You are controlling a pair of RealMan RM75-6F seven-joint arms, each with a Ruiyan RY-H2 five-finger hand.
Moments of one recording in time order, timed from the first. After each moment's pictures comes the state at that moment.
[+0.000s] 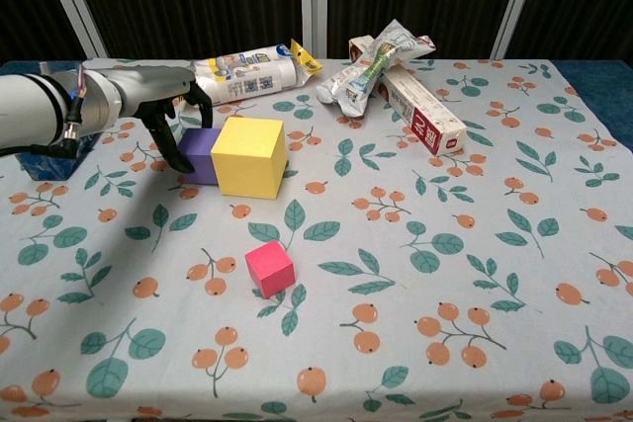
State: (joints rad) left arm -0.91 -1.65 -0.21 -1.31 0.63 0.80 0.52; right arm 0.04 -1.01 0.06 -1.58 -1.53 1.54 0.10
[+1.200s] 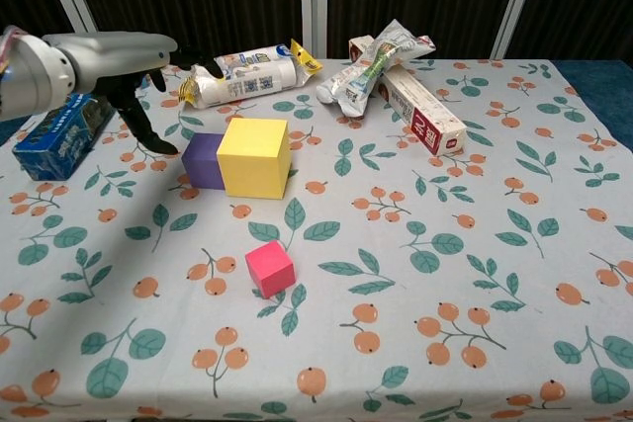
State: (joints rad) left arm -0.85 -1.44 -0.12 -1.64 0.85 0.96 0.46; right arm 0.03 -1.02 0.07 -1.55 -1.55 1.57 0.13
